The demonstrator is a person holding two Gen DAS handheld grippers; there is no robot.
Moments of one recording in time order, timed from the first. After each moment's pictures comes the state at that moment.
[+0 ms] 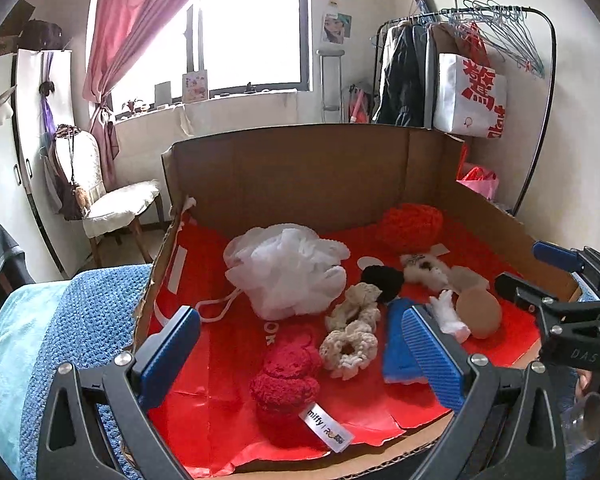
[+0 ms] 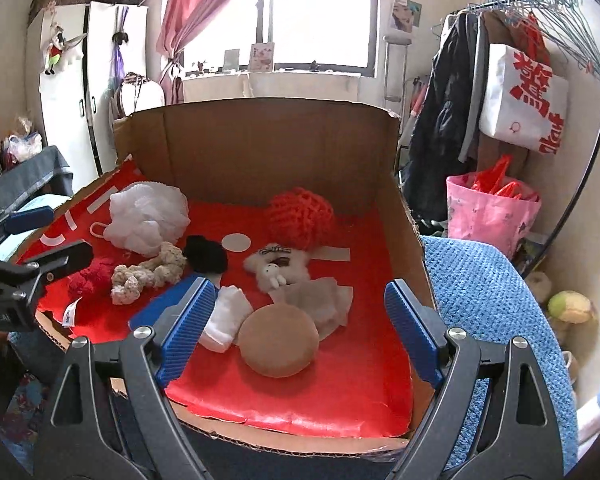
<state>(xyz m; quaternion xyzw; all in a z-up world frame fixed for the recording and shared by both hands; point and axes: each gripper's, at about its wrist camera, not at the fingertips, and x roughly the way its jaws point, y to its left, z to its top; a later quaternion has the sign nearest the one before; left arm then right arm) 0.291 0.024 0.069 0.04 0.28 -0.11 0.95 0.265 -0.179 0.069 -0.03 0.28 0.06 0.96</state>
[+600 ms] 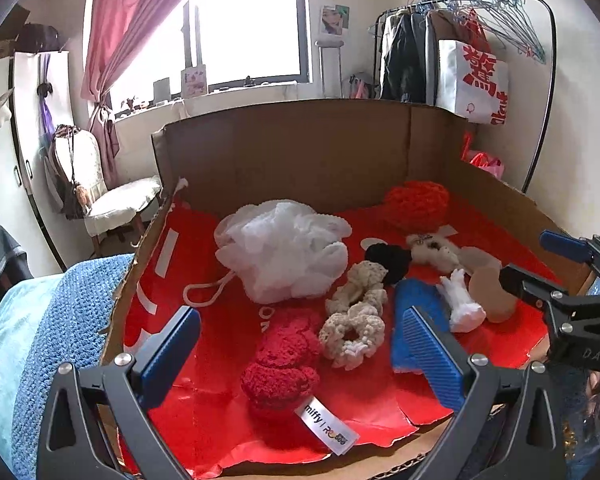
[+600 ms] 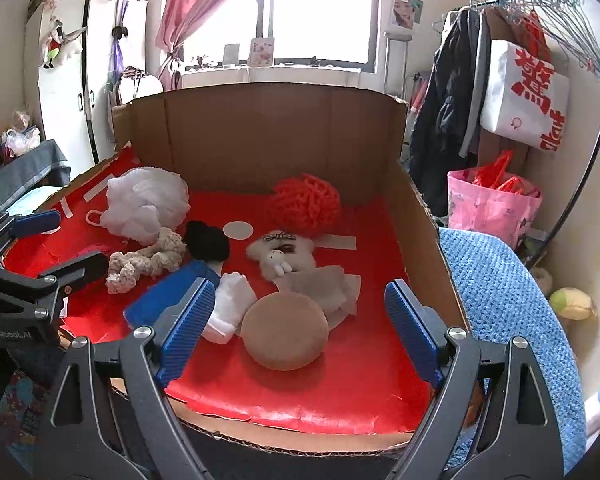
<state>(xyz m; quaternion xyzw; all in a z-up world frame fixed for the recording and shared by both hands) 0.295 0.016 0.049 0.05 0.29 -0.10 0.95 0.266 -0.172 0.056 -0.04 0.29 0.05 0.95</state>
